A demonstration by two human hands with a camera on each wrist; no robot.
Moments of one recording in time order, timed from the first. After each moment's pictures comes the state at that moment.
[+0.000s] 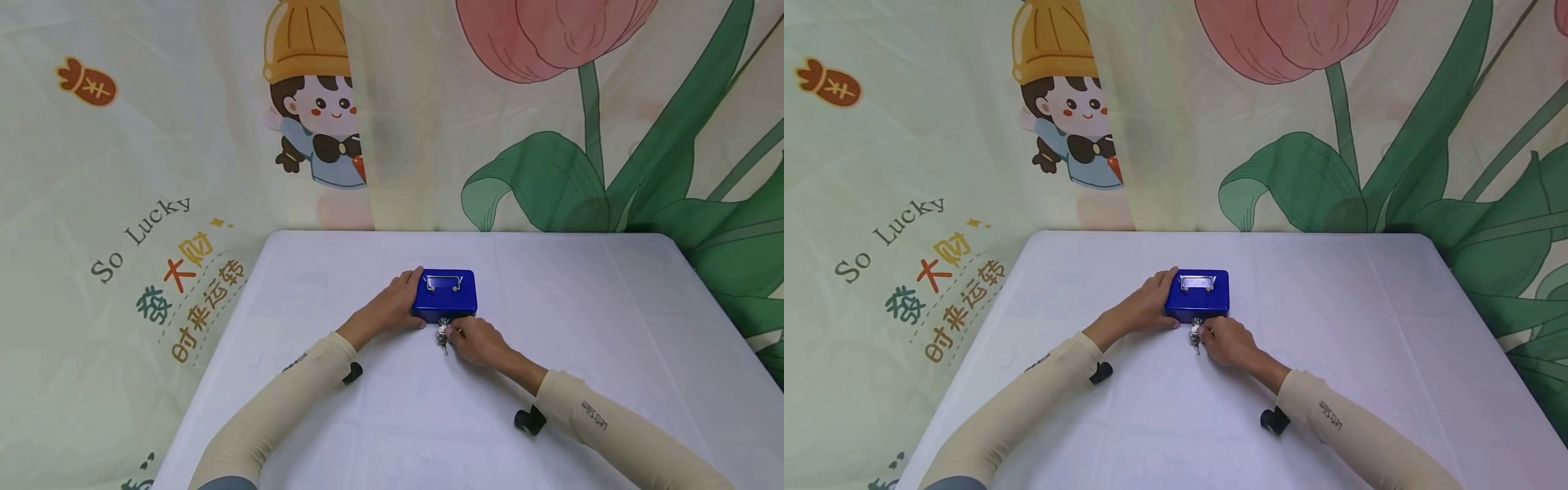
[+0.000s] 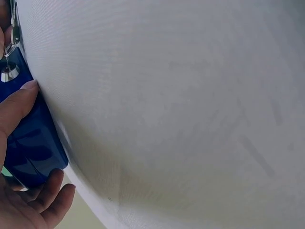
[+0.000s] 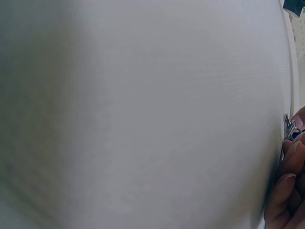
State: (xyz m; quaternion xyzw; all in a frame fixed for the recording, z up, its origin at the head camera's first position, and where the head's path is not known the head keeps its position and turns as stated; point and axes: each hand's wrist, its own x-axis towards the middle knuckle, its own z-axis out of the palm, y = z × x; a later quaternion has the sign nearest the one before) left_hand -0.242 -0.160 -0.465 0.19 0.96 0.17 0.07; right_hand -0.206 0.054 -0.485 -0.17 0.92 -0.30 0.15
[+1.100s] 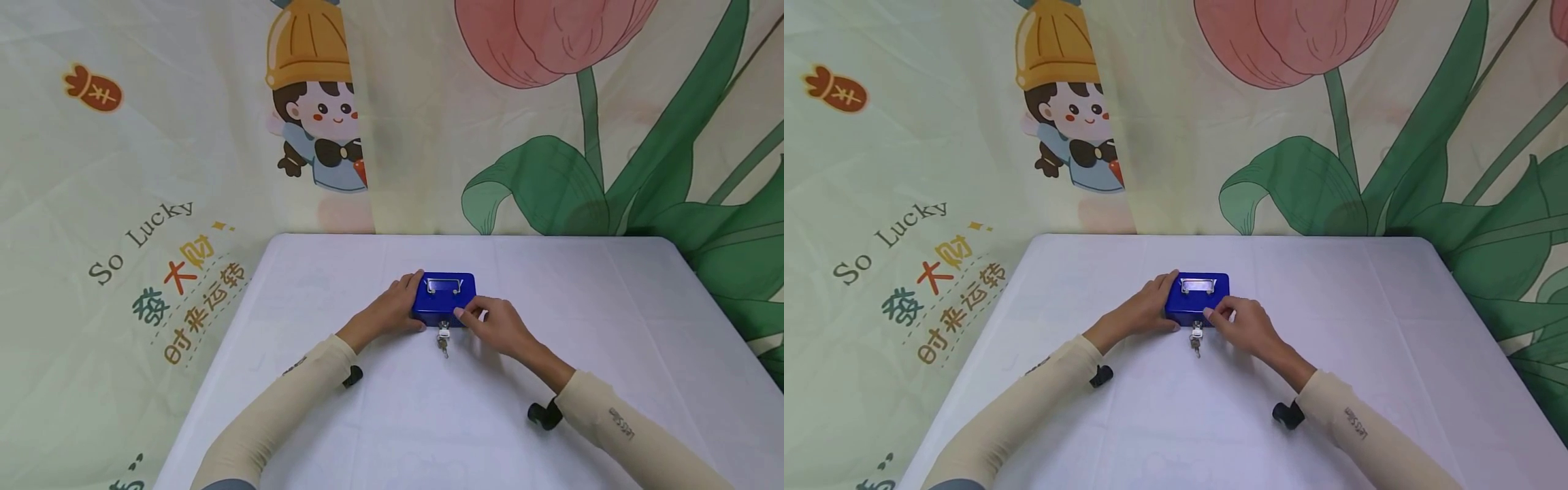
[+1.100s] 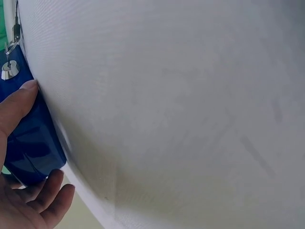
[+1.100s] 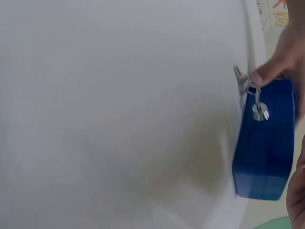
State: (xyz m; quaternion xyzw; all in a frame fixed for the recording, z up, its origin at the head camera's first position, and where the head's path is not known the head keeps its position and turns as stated) left_hand -0.247 -0.159 -0.466 0.18 0.97 0.16 0.08; right_hand -0.224 0.087 -0.450 -0.19 0.90 -0.38 0.06
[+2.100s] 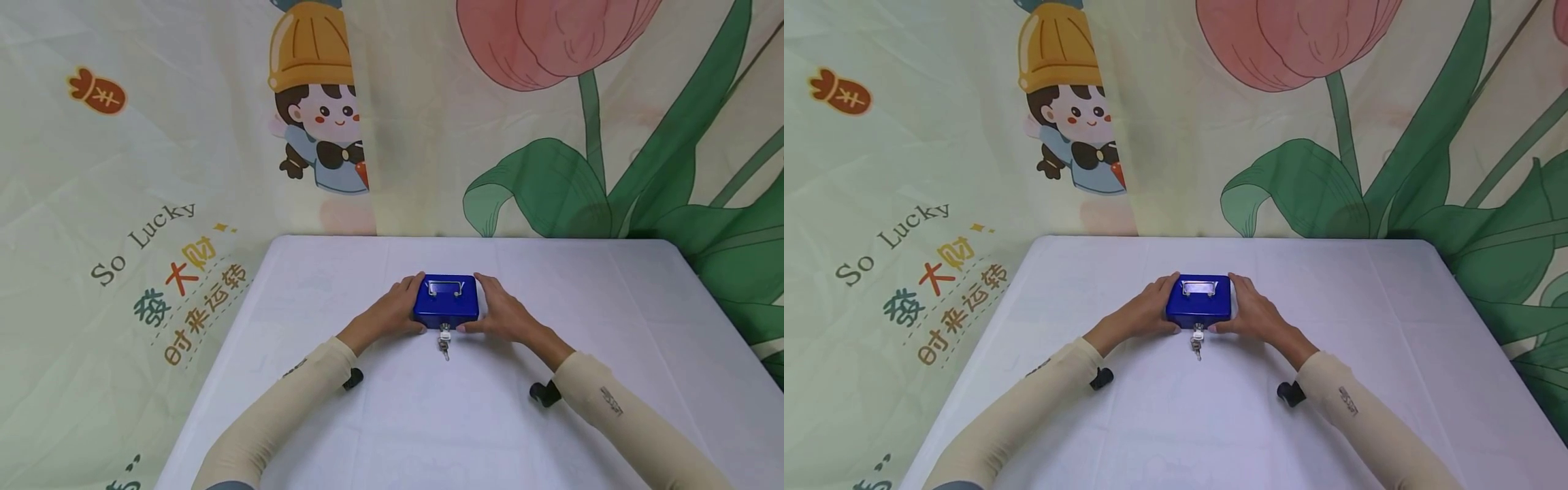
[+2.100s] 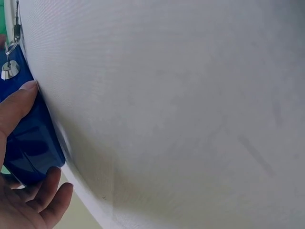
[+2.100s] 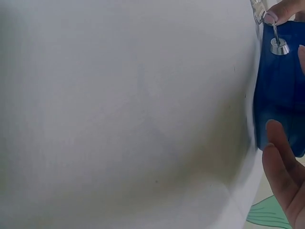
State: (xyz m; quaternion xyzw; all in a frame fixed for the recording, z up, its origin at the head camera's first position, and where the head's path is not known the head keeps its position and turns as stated) left_hand -0.246 -0.161 -0.468 0.19 0.96 0.18 0.07; right_hand -0.265 0.097 -0.462 -0.19 0.93 -0.30 0.12
